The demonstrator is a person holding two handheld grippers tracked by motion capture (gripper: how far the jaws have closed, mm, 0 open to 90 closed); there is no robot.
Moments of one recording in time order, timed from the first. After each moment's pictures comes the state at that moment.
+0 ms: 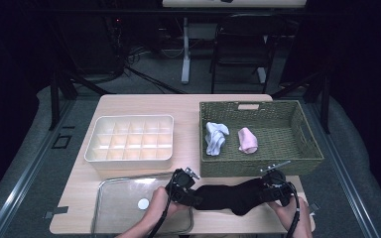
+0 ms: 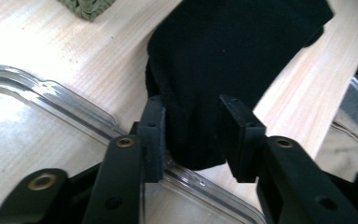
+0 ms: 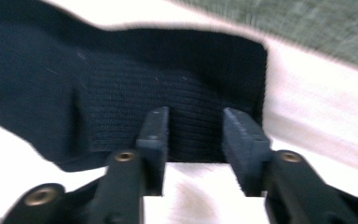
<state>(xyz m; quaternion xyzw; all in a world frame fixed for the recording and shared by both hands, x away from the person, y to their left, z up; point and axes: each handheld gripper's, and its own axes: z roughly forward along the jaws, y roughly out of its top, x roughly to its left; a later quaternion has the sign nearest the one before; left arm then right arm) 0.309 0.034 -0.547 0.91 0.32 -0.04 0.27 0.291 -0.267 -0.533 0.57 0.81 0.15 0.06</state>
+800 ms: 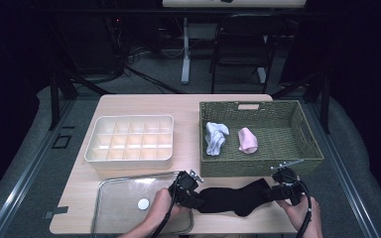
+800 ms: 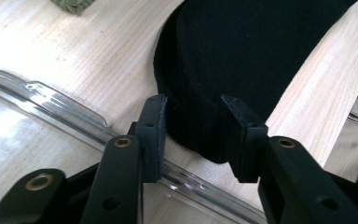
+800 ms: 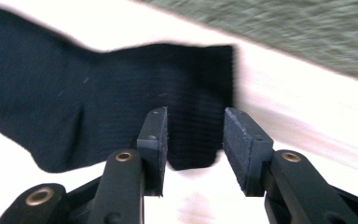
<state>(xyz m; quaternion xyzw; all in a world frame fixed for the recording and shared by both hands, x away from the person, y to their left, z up) 0.305 0.025 -0.553 0.92 0.31 -0.04 0.25 0.286 -0.291 -0.517 0.58 0.79 0.18 0.08</state>
